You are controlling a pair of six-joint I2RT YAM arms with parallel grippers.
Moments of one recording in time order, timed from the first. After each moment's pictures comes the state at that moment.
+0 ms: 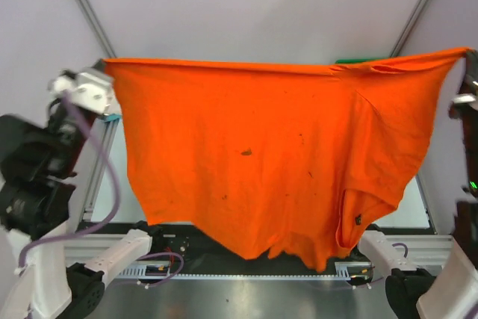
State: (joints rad) left arm -0.33 0.91 1.88 -0.66 -0.02 0.63; right arm -0.01 0.94 2.15 -0.75 0.00 -0.46
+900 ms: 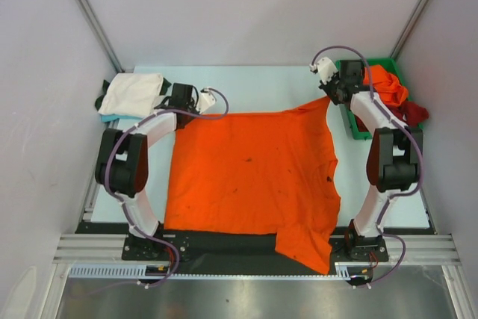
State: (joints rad) left arm -0.23 1.80 1.18 -0.25 -0.18 0.80; right arm 0.05 1.83 1.43 -0.31 -0.08 -0.70
